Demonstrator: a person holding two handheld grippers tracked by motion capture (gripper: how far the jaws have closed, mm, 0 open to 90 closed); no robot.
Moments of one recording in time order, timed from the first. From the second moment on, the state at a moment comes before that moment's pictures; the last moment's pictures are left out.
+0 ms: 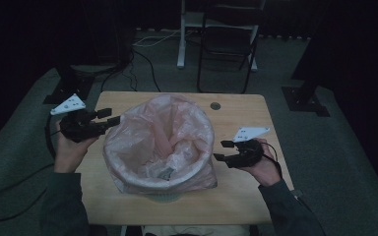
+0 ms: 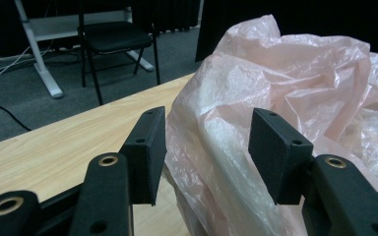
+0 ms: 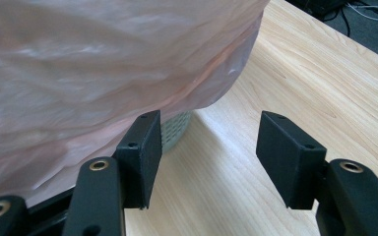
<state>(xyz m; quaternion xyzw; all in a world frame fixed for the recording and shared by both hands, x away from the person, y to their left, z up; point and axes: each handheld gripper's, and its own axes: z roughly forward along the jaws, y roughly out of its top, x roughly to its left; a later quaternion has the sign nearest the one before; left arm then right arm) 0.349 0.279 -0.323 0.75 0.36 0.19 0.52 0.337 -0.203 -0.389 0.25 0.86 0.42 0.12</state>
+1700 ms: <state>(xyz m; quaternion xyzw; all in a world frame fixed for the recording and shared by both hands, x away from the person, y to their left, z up) 0.351 0.282 -0.323 0.75 0.37 0.19 0.52 0.280 -0.186 -0.423 0.16 0.90 0.40 0.09</state>
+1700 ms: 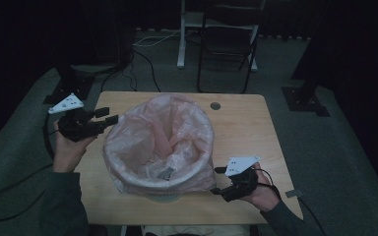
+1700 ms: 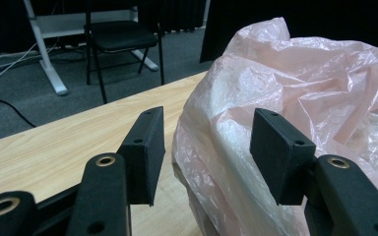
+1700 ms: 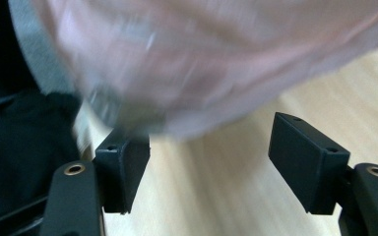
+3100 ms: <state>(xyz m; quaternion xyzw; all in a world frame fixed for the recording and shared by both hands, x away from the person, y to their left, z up) 0.348 0.262 -0.308 0.77 0.31 0.15 0.54 0.309 -0.205 -0.340 0.14 0.82 0.55 0.13</state>
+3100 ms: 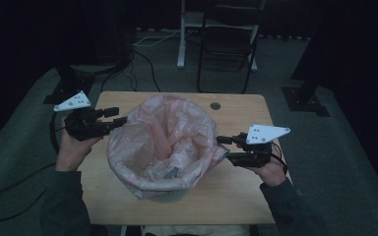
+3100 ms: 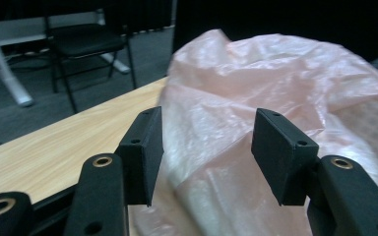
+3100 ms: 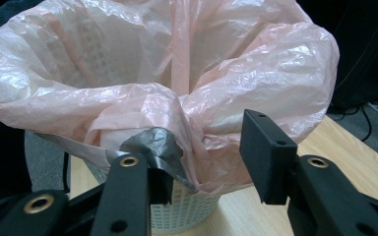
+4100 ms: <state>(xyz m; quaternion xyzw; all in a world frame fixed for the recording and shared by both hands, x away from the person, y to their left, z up) 0.354 0.220 -0.294 0.83 0.23 0.10 0.49 0.327 -0.202 -0.280 0.15 0.77 0.60 0.11</state>
